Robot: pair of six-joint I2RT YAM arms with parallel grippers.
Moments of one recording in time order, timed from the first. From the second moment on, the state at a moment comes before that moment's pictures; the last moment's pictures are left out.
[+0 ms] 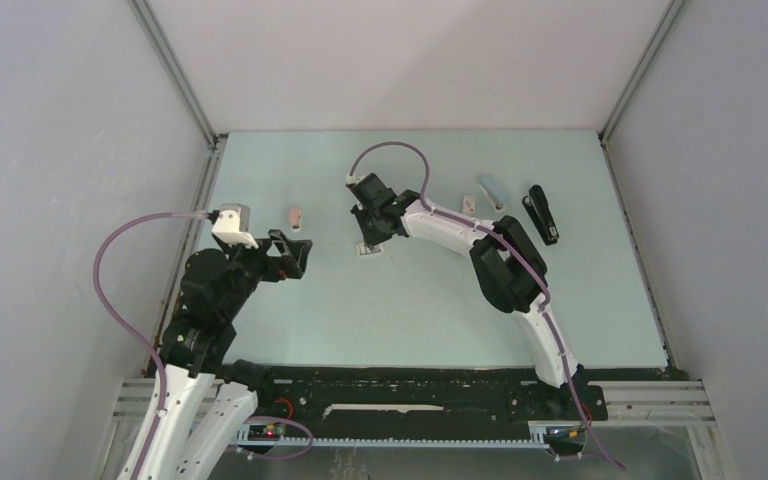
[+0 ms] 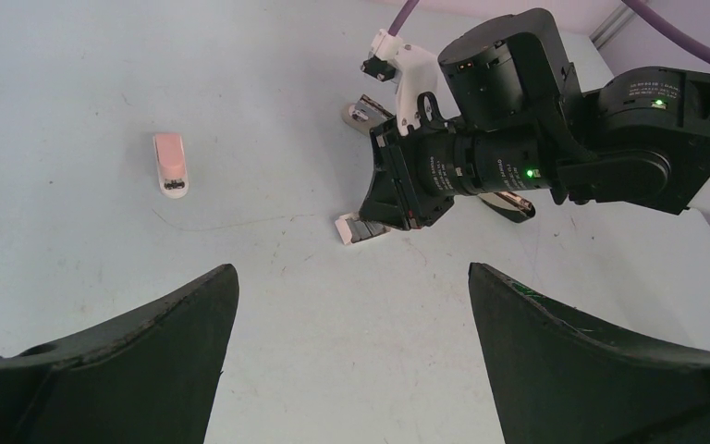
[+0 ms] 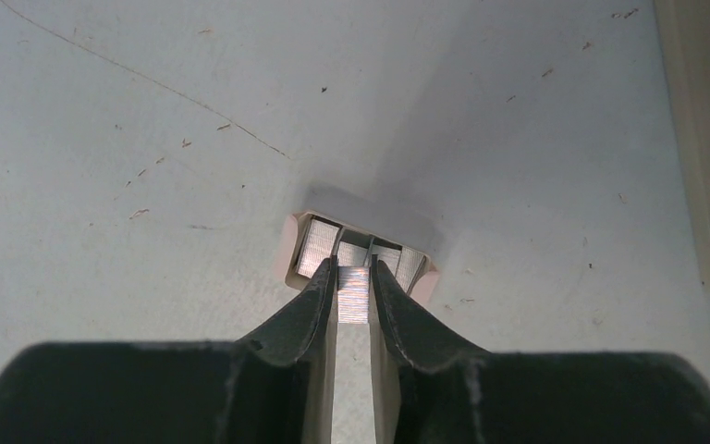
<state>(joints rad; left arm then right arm) -0.25 0.51 0.73 -0.43 0.07 -0.31 0.79 2.25 1.83 -0.51 0.04 0.29</state>
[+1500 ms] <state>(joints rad) -0.24 0.51 0.72 -0.41 0.08 -0.32 0.79 2.30 1.86 -0.53 0.05 0.29</state>
